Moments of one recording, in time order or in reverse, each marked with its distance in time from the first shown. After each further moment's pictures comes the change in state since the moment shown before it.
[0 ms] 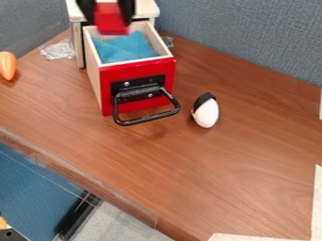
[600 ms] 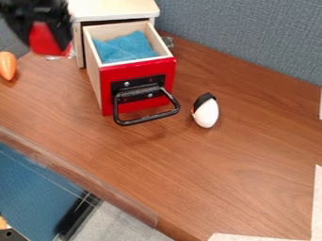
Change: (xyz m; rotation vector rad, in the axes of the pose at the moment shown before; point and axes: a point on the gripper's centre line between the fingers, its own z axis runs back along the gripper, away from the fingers) arm -0.048 0.078 -0.014 0.078 -0.001 -0.046
